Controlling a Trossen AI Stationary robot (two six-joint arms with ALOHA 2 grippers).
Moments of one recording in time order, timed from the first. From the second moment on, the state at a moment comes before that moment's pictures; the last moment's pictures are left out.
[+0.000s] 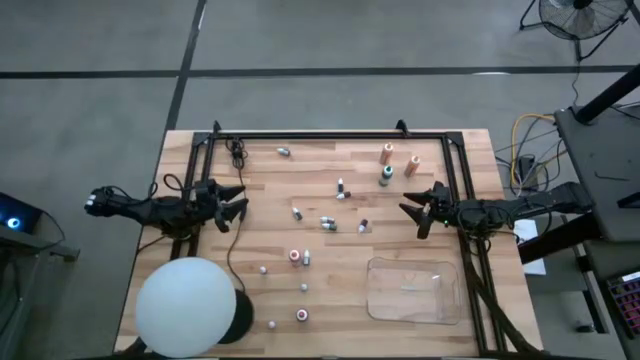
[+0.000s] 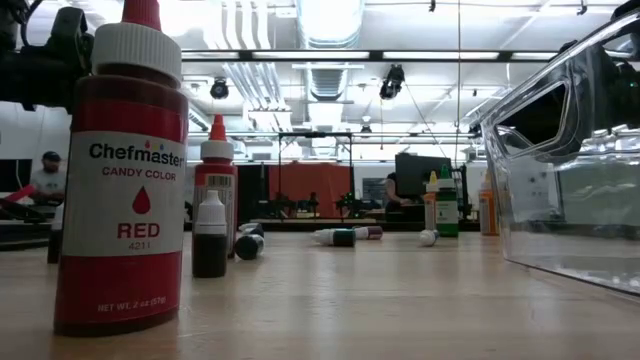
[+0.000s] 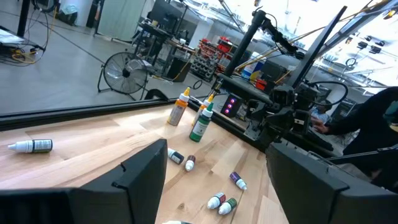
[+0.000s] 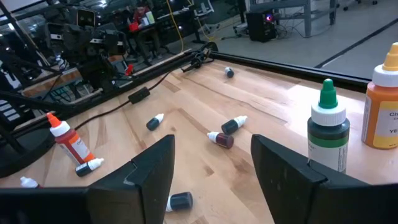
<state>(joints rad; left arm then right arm) -0.26 0.03 0.03 0.00 -0.69 -0.42 0.20 0.26 0.01 0.07 0.60 0.45</state>
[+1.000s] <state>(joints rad) -0.26 0.03 0.03 0.00 -0.69 -0.42 0.20 0.30 0.23 0.11 0.46 0.06</state>
